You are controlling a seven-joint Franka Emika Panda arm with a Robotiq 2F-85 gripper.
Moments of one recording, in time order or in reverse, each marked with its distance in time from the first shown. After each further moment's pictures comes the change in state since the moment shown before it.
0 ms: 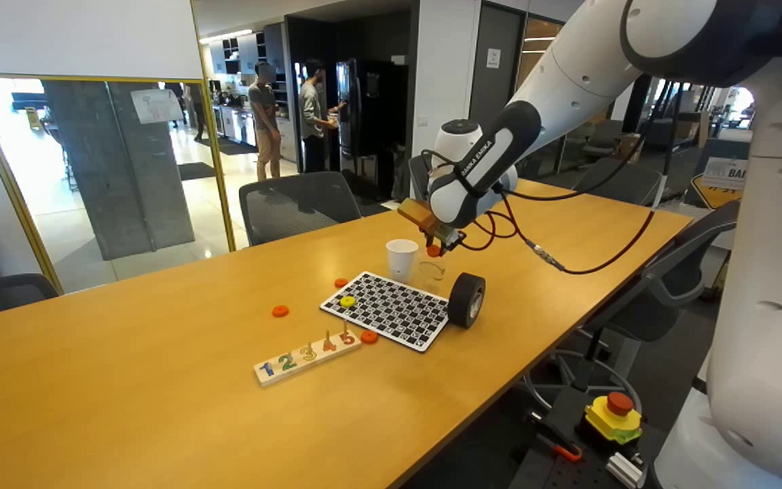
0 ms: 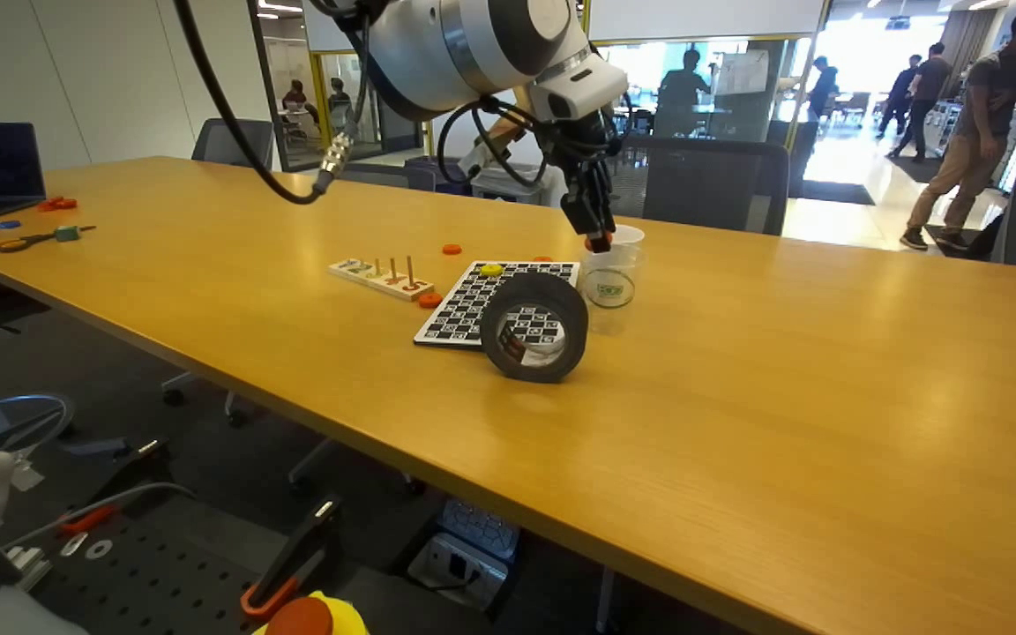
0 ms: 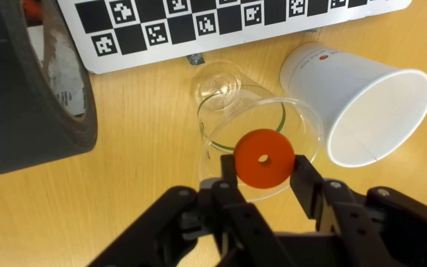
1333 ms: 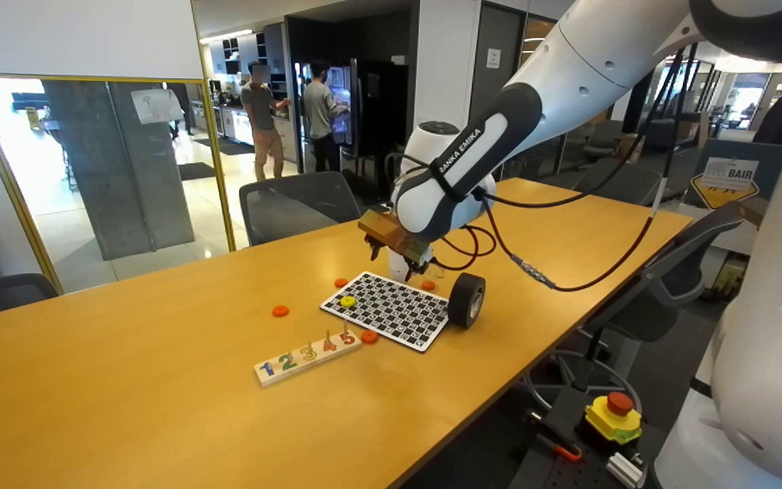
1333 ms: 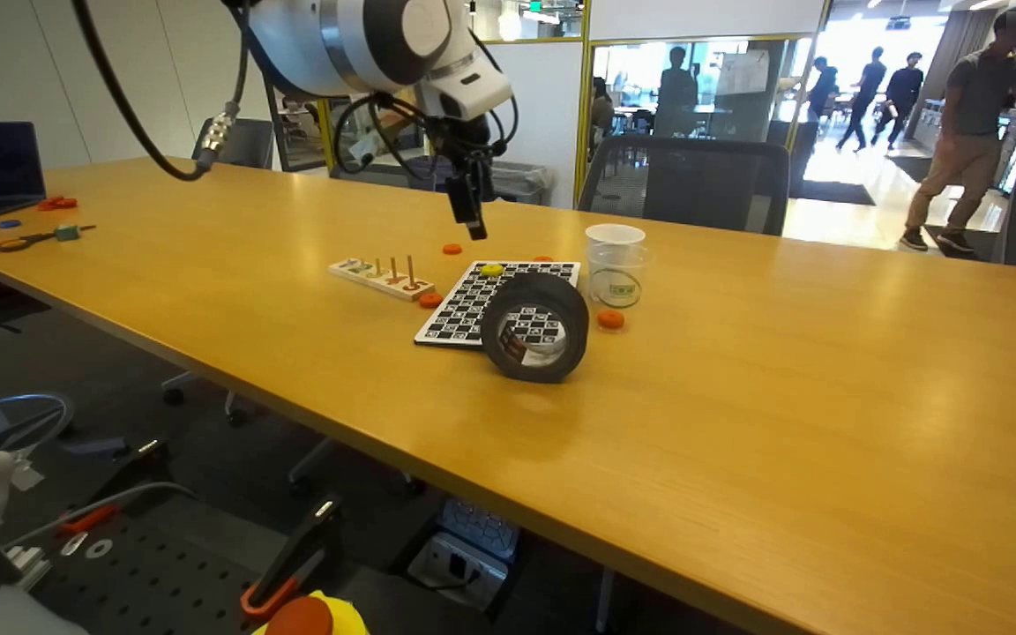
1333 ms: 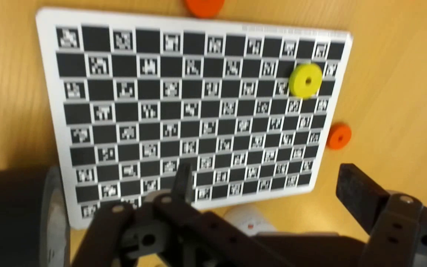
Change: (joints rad) arm 0.055 -0.124 0.202 -0.164 0.221 0.055 -0.189
